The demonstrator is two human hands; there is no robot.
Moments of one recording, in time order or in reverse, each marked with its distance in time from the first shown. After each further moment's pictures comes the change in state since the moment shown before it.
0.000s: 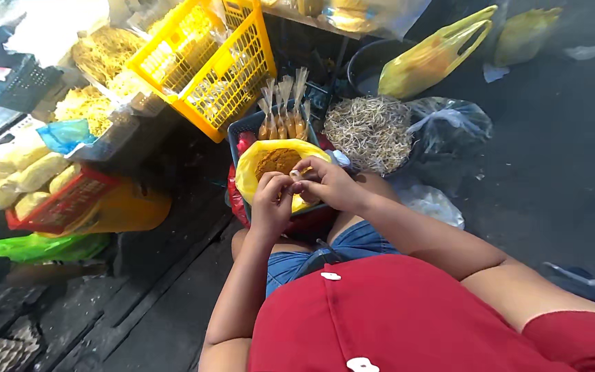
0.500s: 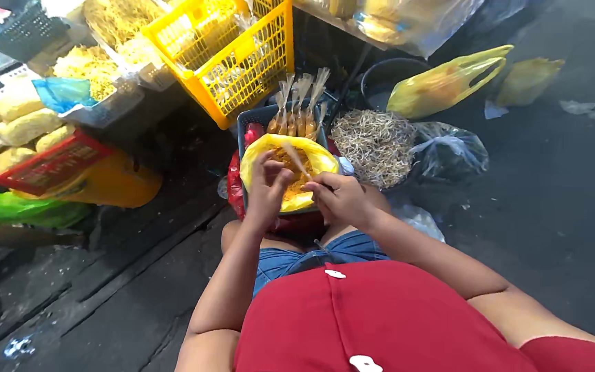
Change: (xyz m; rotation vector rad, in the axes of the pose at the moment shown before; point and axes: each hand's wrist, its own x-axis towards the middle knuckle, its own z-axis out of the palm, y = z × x) left_hand -0.002 -0.014 -0.010 -0.250 0.016 -0.388; right_hand -0.012 0.010 0.008 -0.286 0.100 -0.140
